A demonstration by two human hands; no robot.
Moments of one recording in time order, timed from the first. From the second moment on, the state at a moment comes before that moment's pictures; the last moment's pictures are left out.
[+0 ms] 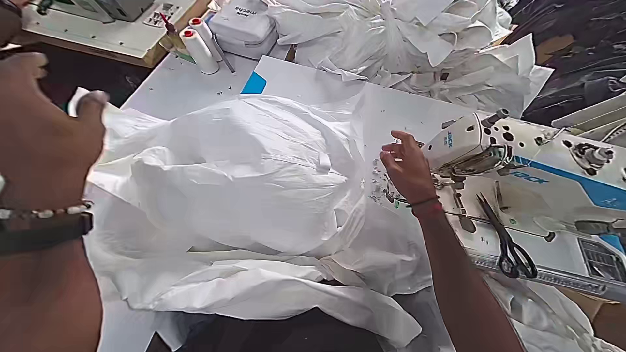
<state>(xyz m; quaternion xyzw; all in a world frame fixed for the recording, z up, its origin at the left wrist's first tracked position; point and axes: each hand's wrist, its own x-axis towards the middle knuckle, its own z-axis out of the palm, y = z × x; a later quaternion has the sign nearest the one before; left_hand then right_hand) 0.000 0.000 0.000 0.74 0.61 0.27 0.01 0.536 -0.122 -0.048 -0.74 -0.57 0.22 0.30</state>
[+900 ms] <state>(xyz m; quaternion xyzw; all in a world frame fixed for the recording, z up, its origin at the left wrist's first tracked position) 0.355 -0.064 -0.117 0.42 0.20 0.05 0.88 0.702 -0.409 -0.108 -0.69 -0.14 0.34 0.62</state>
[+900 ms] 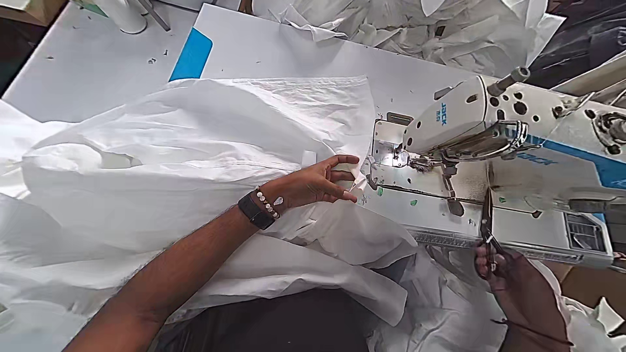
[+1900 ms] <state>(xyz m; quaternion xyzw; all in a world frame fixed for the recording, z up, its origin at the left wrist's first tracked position) 0.420 -0.016 -0.061 0.89 0.19 0.14 0.38 0.664 -0.336 -0.062 -0.94 -0.32 0.07 0.04</state>
